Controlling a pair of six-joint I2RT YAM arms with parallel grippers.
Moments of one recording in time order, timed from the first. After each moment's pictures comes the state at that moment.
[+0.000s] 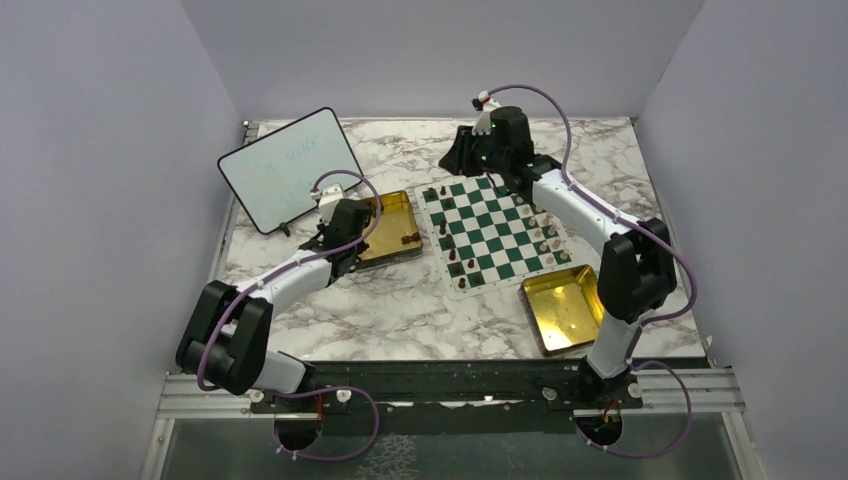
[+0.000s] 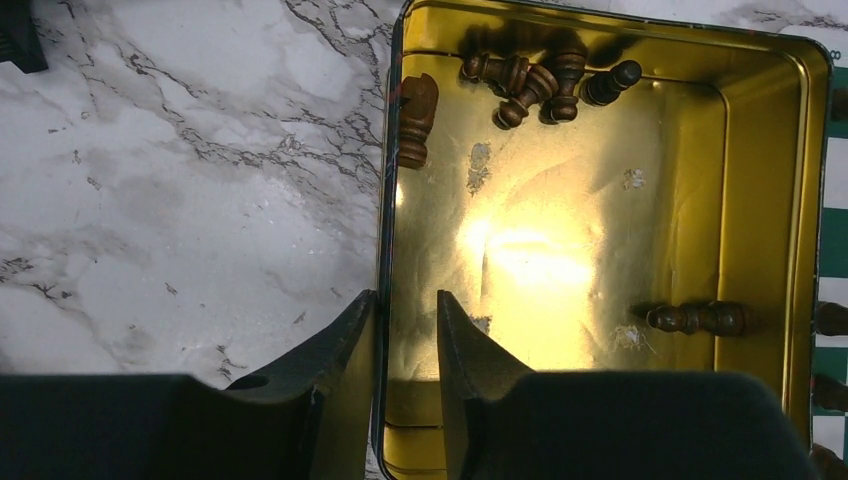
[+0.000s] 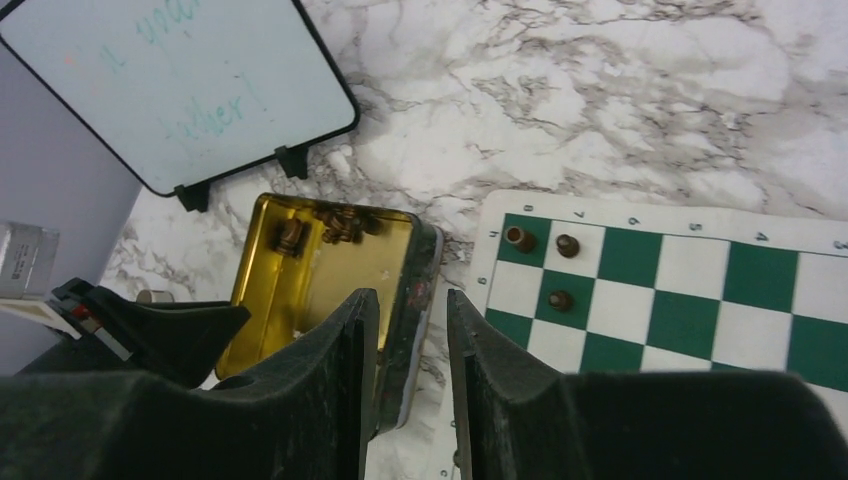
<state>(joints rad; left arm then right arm) -0.42 1.40 0.70 -0.08 -0.46 -0.61 0.46 1.81 1.49 -0.10 -0.26 0.35</state>
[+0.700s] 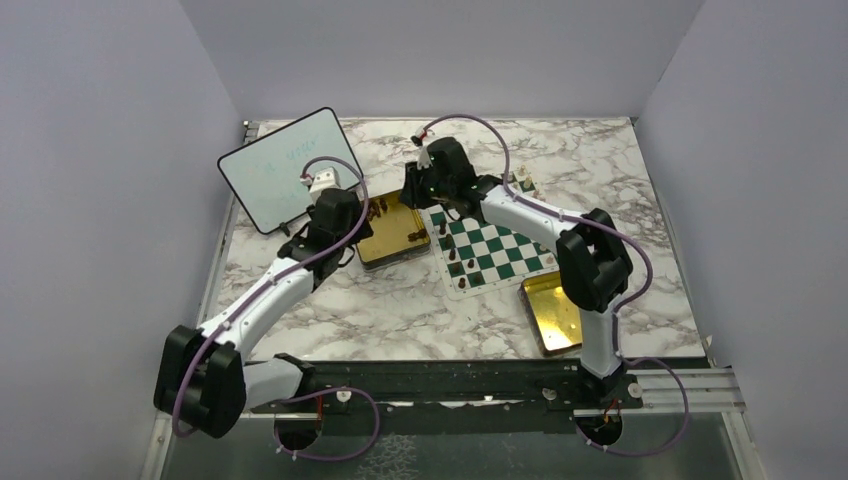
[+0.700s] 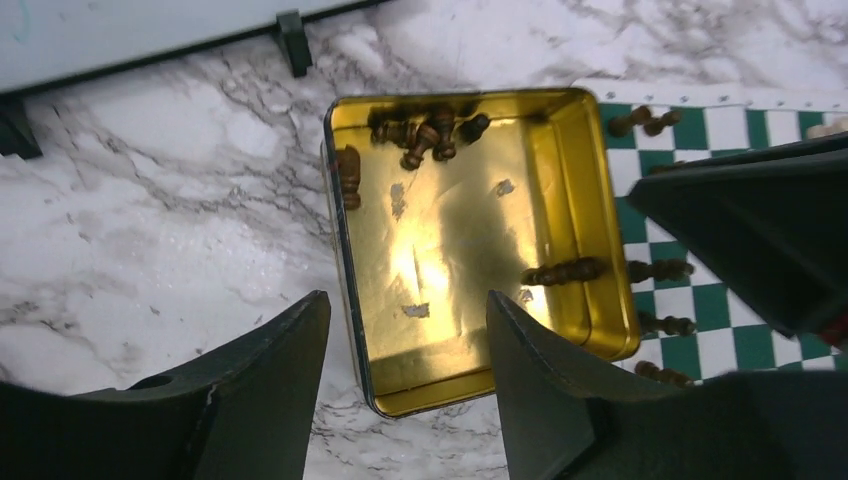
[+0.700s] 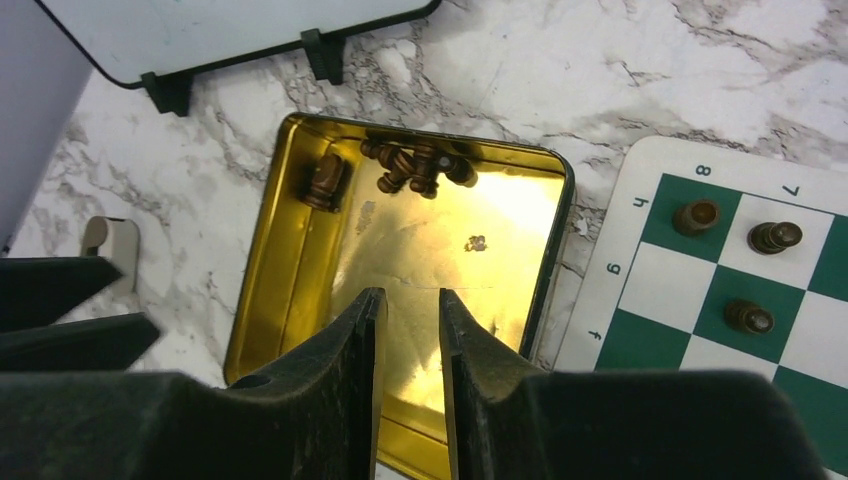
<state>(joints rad) -0.41 1.21 0.76 -0.17 -0.33 -0.60 0.70 2.00 1.57 -0.10 -0.16 0.33</state>
